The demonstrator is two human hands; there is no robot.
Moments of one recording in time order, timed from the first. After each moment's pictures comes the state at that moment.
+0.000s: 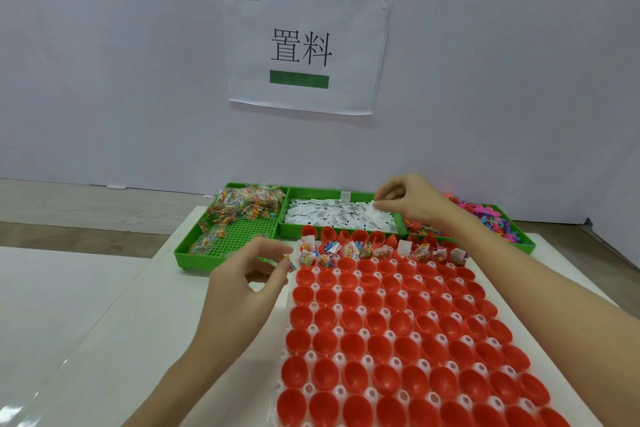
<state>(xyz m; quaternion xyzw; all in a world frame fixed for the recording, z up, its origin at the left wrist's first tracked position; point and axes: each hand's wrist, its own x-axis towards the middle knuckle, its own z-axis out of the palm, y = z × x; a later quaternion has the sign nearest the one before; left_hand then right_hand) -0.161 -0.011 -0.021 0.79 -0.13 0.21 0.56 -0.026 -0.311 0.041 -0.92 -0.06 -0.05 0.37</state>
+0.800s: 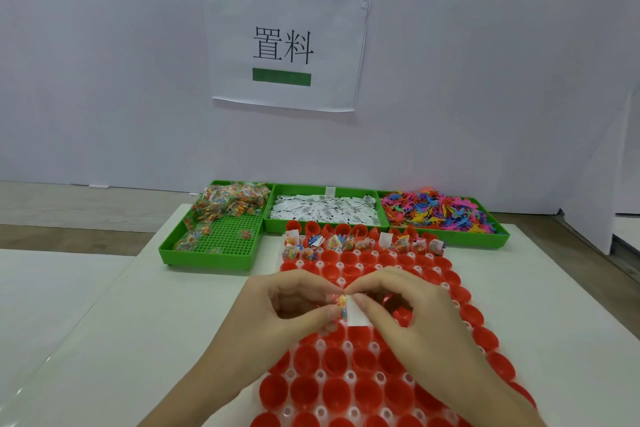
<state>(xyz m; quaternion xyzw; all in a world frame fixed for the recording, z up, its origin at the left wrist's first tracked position) -0.202 -0.043 -0.010 0.69 -0.22 -0.06 0.69 -0.239 -0.253 0.001 -0.88 -0.17 -0.19 0.41</state>
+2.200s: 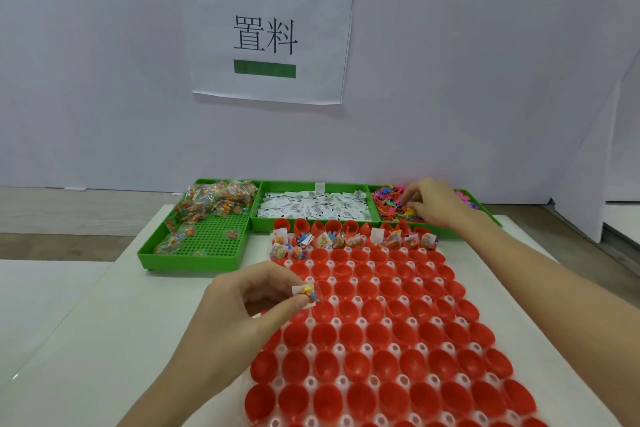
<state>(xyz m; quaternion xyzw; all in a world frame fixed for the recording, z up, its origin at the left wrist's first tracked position) -0.194 -0.032 -0.012 0.76 -0.19 0.03 0.62 -0.041 -0.385 0.020 -0.99 0.03 -0.09 0.12</state>
